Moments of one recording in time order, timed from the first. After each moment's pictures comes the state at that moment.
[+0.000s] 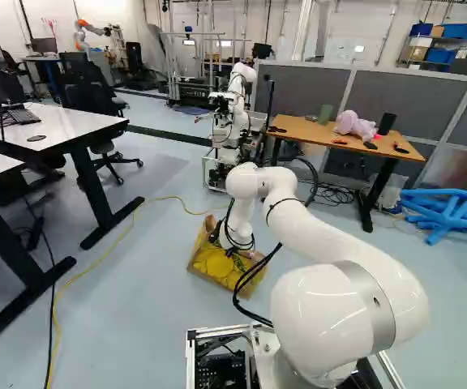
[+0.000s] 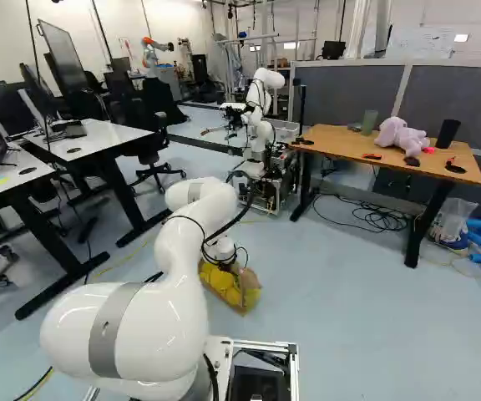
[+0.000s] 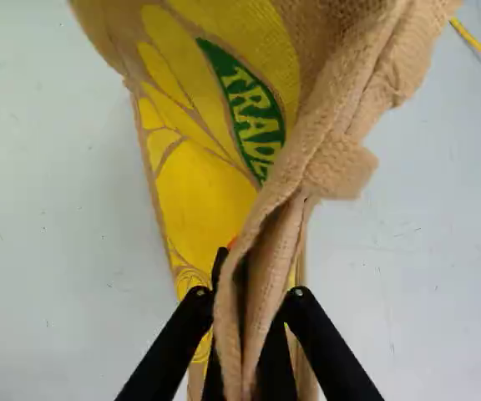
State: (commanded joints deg) arm 3.7 -96.3 -96.4 -18.2 20.1 -27.1
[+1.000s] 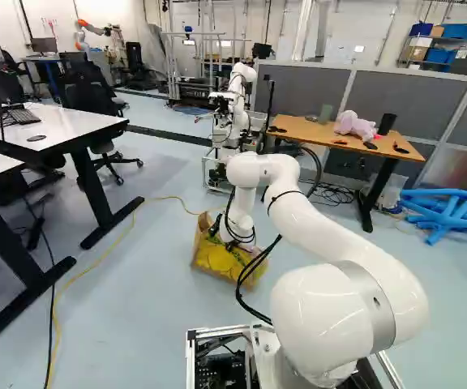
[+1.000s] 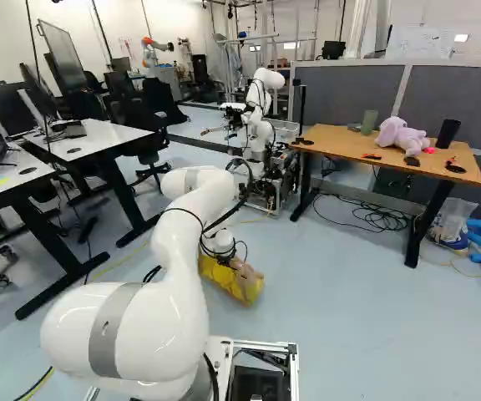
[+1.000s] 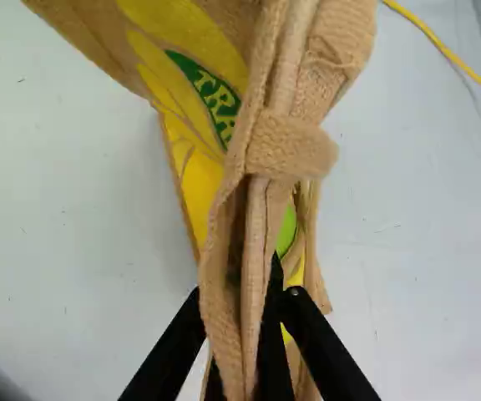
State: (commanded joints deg) arm 3.7 -88.5 -88.8 -18.1 20.0 -27.1
